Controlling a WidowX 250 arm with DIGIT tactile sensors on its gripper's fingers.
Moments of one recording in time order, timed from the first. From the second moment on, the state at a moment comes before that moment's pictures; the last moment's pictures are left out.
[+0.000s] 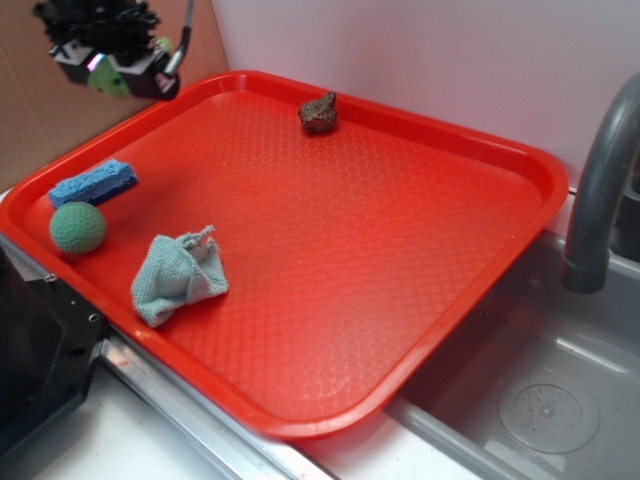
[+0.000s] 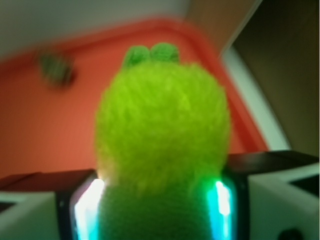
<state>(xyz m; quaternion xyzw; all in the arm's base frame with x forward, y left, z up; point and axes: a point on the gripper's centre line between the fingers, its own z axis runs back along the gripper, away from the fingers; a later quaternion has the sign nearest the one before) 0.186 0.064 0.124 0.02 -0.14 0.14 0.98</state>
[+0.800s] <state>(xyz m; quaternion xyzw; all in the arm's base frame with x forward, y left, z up) 0.183 0.027 0.163 -0.01 -0.05 0.04 1.00</state>
